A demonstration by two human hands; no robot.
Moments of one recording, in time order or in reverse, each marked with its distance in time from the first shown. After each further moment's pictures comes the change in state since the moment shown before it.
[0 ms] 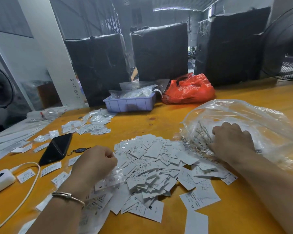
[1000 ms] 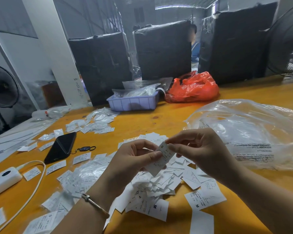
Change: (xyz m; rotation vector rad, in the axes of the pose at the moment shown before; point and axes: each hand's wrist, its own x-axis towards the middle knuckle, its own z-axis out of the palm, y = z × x) left_hand -0.031 0.045 0.019 -1.055 -0.410 0.298; right_hand -0.049 -0.054 -0.029 1.347 -0.076 -0.520
